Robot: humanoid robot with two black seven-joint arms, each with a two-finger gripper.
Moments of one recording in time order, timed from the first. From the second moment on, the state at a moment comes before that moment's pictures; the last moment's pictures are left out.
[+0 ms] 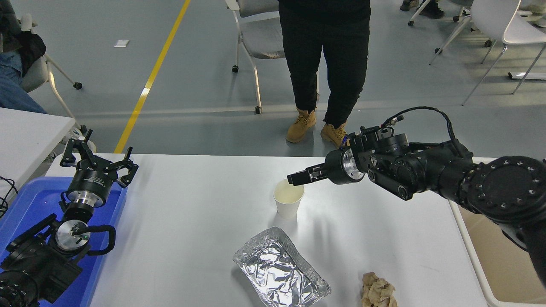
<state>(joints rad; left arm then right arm) -0.55 0.37 -0.86 -0.44 -0.20 -0.59 -0.43 1.27 0.00 -0.64 0.47 -0.89 0.18 0.52</state>
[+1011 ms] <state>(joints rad) -0.55 0.37 -0.86 -0.44 -0.20 -0.59 -0.43 1.15 0.00 -0.66 0.46 -0.90 0.01 0.52</state>
